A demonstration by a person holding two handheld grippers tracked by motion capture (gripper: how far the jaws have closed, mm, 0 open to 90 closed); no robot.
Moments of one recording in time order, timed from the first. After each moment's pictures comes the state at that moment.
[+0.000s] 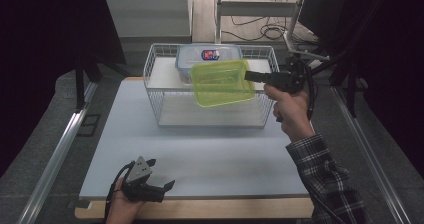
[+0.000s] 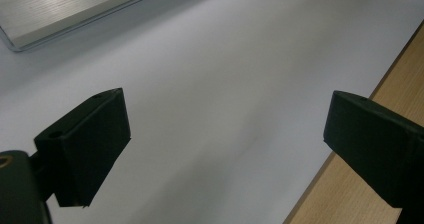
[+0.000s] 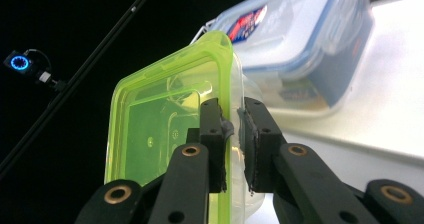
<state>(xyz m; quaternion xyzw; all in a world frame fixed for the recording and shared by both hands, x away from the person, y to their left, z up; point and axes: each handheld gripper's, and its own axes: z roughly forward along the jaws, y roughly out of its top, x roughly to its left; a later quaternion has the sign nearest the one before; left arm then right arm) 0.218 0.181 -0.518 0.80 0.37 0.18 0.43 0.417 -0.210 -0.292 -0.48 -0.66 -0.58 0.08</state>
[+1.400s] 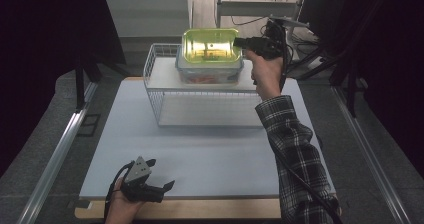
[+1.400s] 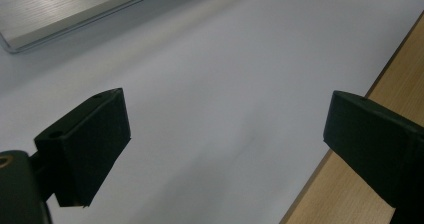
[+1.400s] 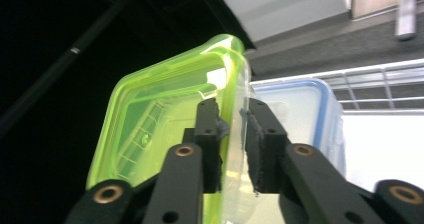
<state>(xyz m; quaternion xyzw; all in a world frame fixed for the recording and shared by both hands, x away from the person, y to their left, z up) 0.218 0.182 -0.517 0.80 0.37 0.17 0.44 0.490 -0.157 -0.259 -0.53 -0.63 -0.56 -0.02</state>
